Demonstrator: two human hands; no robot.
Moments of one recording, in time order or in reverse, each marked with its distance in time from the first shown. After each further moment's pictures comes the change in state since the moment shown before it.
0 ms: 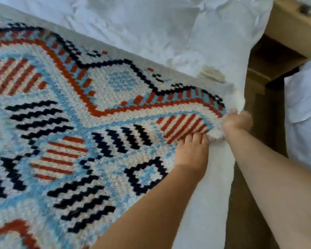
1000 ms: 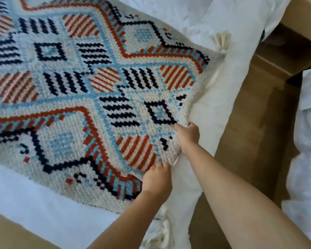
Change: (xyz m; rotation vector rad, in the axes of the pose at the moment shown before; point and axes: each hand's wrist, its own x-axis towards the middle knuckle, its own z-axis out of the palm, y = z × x) left_hand -0.268 0.032 0.111 0.012 -0.070 -0.393; right_hand -0.225 0.136 -0.063 0.205 -0.663 -0.030
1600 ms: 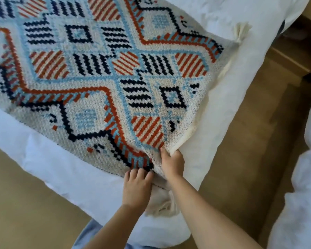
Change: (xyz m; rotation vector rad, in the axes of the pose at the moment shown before) left_hand -0.110 -0.064 0.042 0.173 0.147 -0.038; right_hand -0.132 0.100 0.027 -0.174 -0.131 -0.017
